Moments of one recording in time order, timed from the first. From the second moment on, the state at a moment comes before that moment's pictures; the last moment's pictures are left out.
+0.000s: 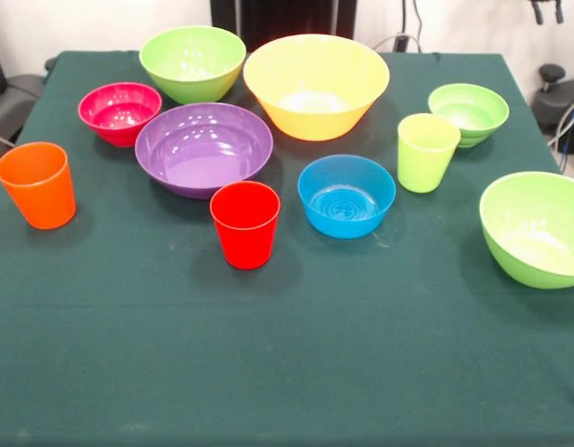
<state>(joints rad) 0.04 -1.24 -0.04 2.16 -0.01 0.55 1.61</state>
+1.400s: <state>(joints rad) 0.04 -1.13 -0.07 2.13 -0.01 0.47 1.64</state>
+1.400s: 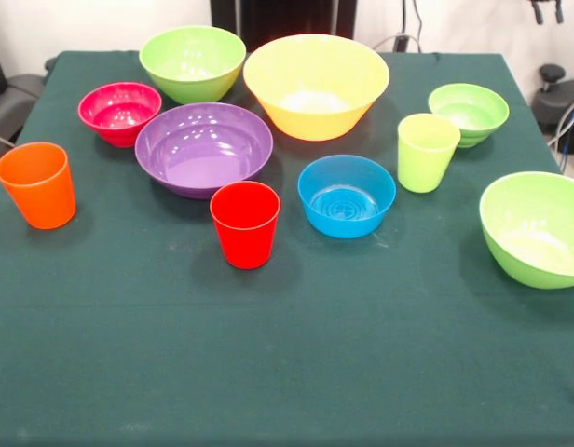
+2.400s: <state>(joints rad) 0.03 -1.00 -0.08 2.05 -0.01 0.46 1.64</state>
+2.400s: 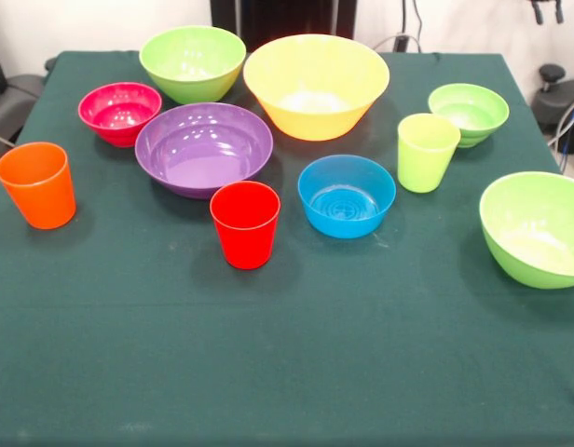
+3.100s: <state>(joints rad) 0.02 -0.93 -0.09 2.04 -0.01 0.45 1.64</state>
